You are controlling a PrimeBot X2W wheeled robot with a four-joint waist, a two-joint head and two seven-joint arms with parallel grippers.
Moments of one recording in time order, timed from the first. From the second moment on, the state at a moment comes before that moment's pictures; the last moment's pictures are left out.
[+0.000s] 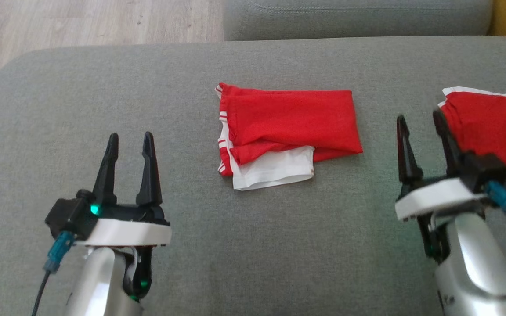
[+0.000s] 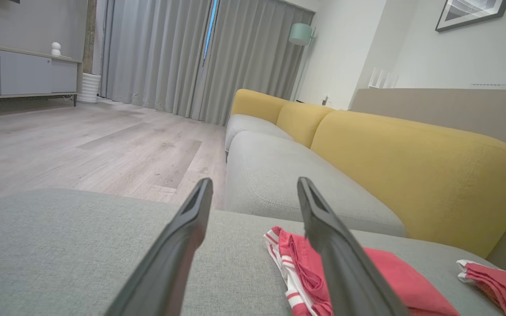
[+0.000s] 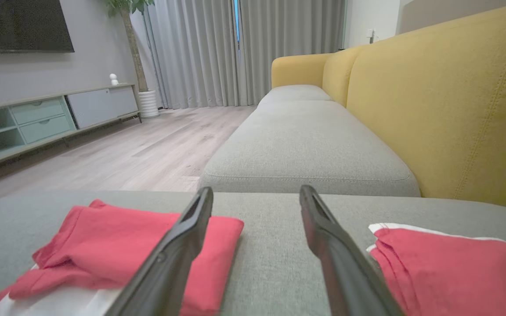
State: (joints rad) left arm -0.23 0.04 -0.13 0.26 -0.34 -0.13 -0.26; right arm -0.33 -0.07 0.03 0.45 0.09 0.13 -0.25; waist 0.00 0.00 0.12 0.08
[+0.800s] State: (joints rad) left arm -0.20 0.04 -0.16 0.27 -0.33 -0.13 -0.26; right arm -0.26 -0.05 0.01 0.40 0.08 0.13 -0.25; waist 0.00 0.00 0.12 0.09
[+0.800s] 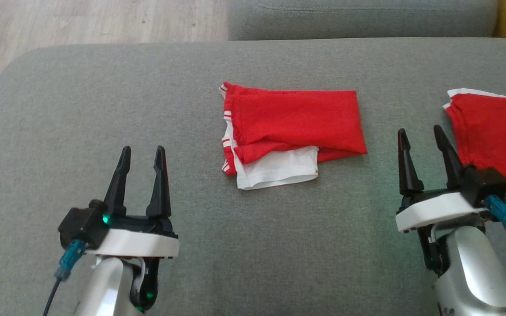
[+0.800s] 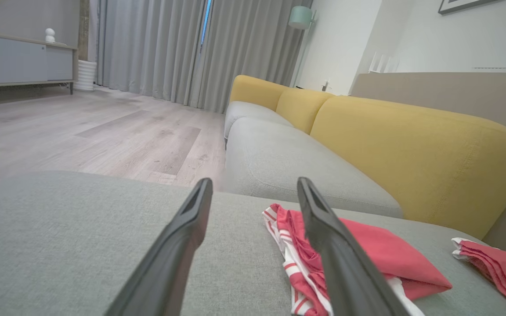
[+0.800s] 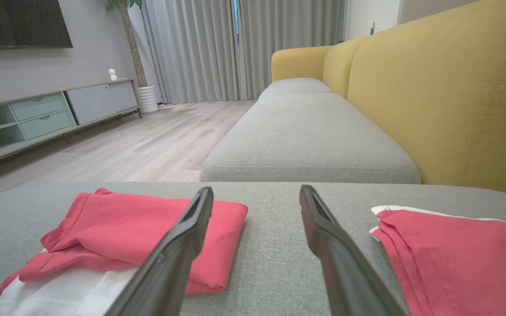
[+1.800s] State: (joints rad) left arm -0.31 0.04 -0.26 0.27 -0.38 -0.13 -0.26; right arm -0.67 -0.07 0.04 0.95 0.16 0.13 -0.11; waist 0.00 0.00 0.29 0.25
